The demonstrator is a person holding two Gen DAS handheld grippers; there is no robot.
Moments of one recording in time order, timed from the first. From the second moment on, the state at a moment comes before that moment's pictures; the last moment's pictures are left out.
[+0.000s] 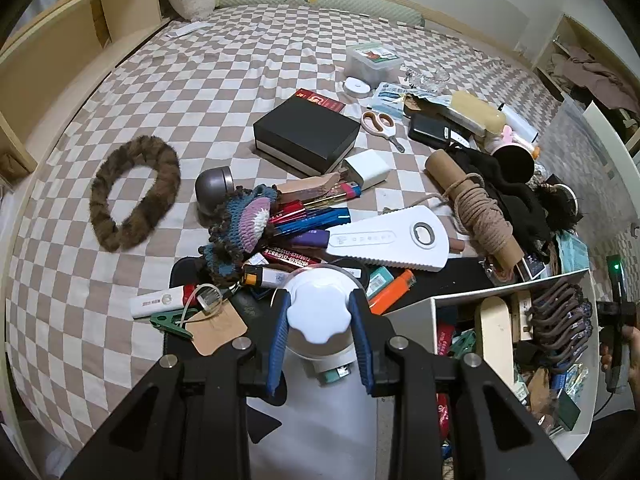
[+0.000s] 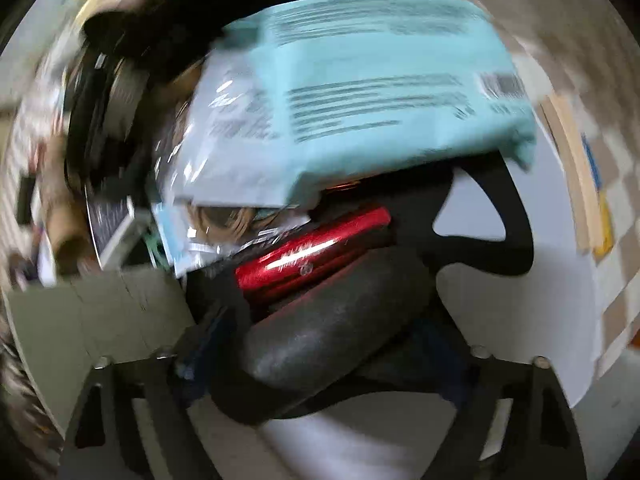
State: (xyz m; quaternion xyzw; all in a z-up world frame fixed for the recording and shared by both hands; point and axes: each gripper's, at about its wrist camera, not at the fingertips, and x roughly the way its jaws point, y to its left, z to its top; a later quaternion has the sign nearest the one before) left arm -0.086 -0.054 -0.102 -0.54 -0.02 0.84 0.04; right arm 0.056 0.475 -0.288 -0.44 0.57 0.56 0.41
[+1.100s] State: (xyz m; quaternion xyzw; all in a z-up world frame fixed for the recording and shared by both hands) left arm -0.080 -0.061 -0.101 -0.54 -0.02 0.84 0.04; right arm 0.056 0.470 -0.244 -0.48 0.41 0.63 0.44
